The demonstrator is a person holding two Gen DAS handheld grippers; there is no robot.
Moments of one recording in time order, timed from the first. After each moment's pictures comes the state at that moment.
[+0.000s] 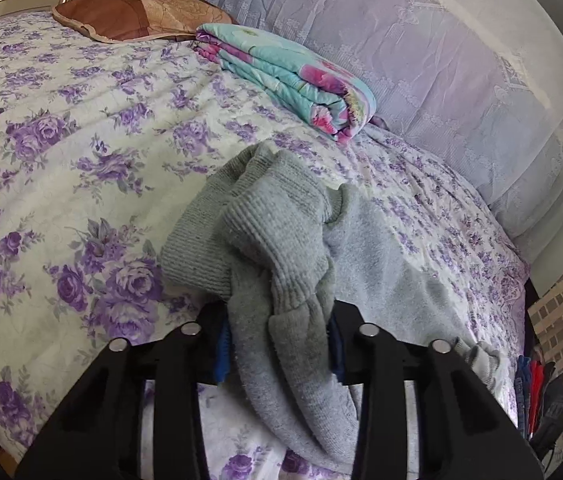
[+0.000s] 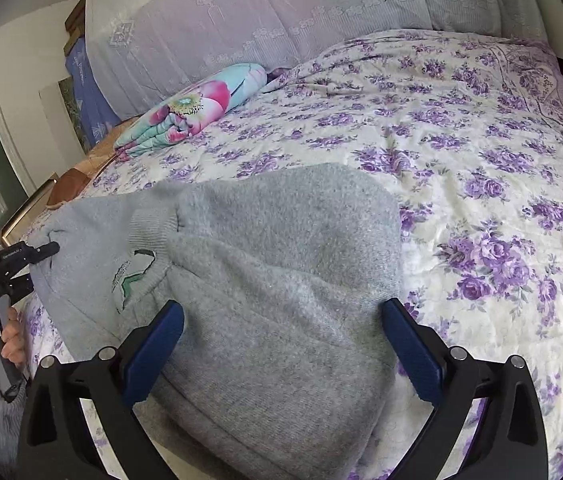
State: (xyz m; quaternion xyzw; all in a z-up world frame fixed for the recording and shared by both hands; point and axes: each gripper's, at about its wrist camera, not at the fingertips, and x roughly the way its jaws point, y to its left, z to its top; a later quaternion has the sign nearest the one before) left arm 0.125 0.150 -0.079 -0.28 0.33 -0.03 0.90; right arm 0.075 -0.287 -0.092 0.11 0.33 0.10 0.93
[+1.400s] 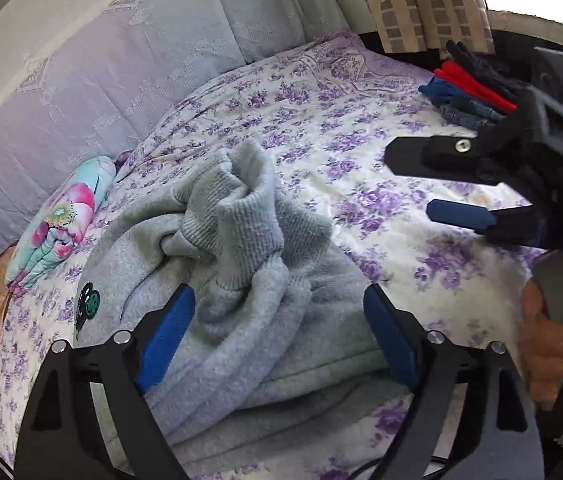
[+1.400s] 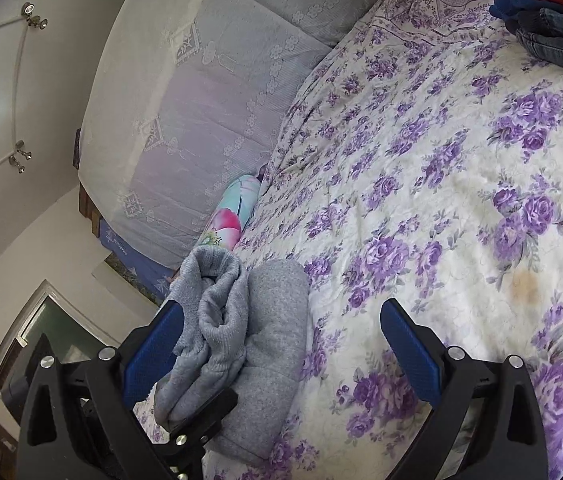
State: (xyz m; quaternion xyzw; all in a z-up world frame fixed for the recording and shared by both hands) left arm 0.033 -0.241 -0.049 0.24 0.26 -0.24 0.90; right arm 0.026 -0.422 -0.116 0.41 0.20 0.13 0.88
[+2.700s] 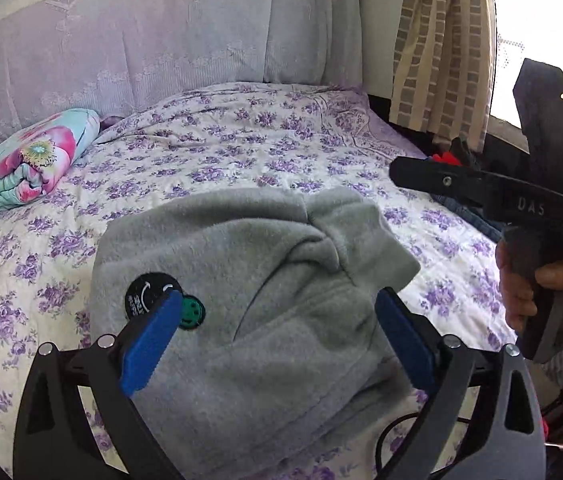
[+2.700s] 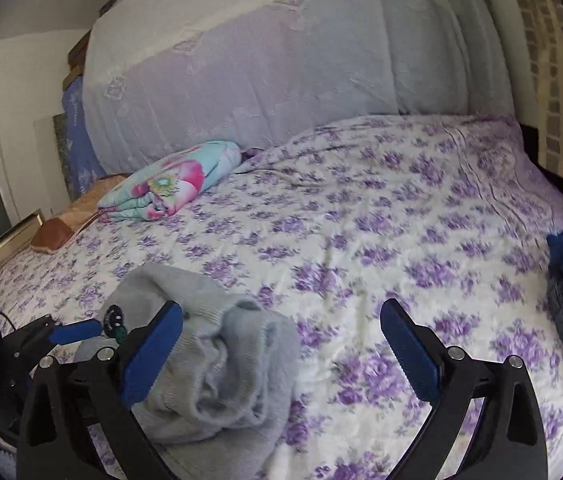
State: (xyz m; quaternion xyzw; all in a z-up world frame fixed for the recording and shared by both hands) left arm 0.094 -0.135 -0.033 0.06 0.28 -0.33 0.90; right arm 0.078 -0.319 0.001 0.03 0.24 0.06 0.97
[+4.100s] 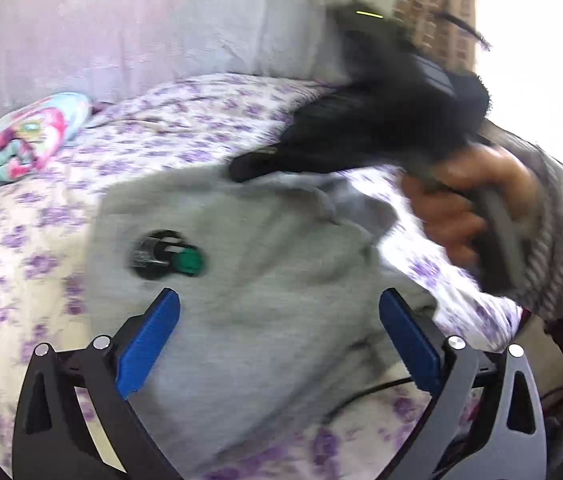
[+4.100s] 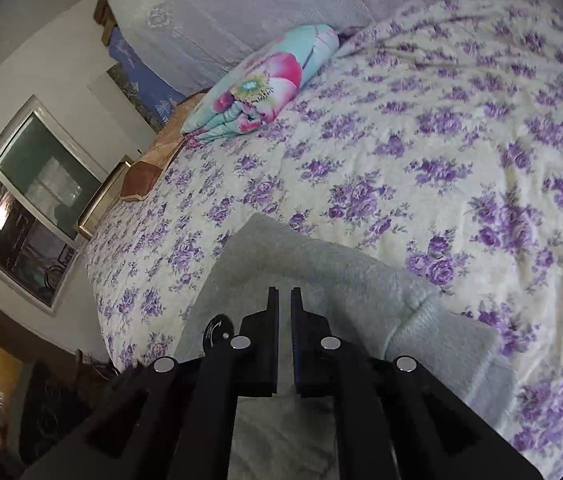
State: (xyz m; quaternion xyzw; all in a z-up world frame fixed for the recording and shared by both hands) left arm 0.075 -0.103 -0.054 0.03 0.28 -0.34 0.90; right arm 0.164 -0.274 -0.023 0.13 0.42 0.25 0.87
